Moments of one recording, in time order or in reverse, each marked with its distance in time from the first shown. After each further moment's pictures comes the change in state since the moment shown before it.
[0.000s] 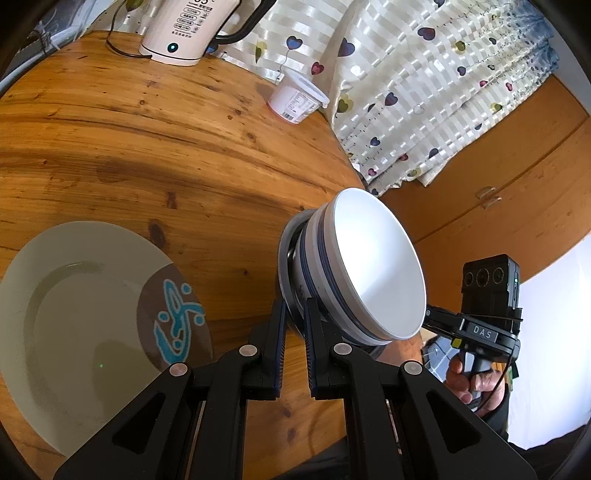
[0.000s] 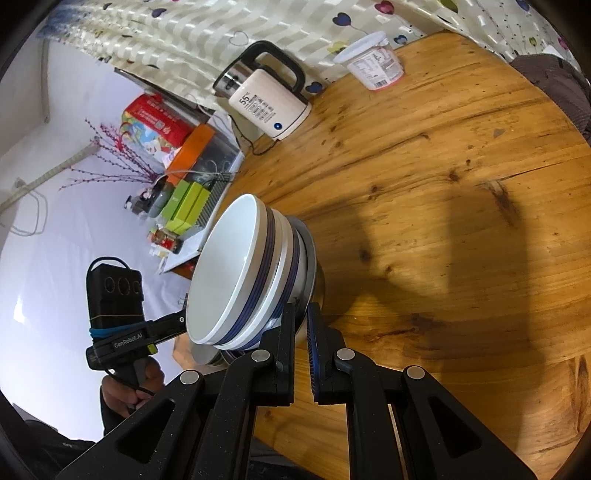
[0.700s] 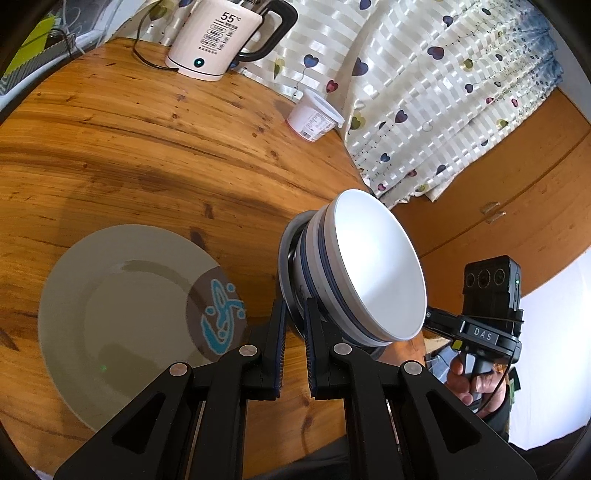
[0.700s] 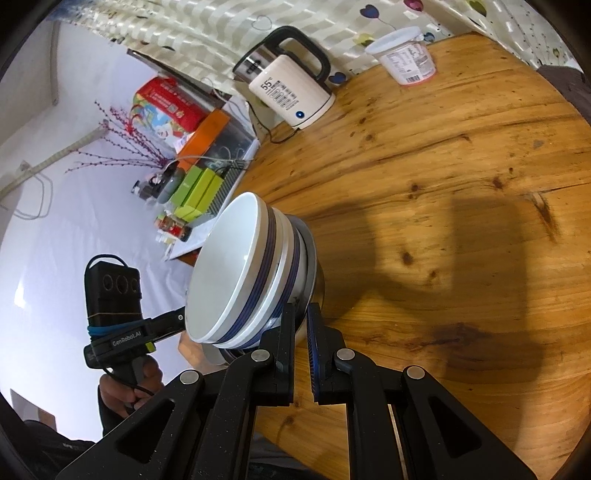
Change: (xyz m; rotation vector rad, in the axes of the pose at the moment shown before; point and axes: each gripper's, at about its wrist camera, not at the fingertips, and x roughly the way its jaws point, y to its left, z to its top) left arm -0.034 0.016 -0.006 -0.030 -0.054 0.032; right arm 0.027 0.028 0.009 -0.050 0.037 0.022
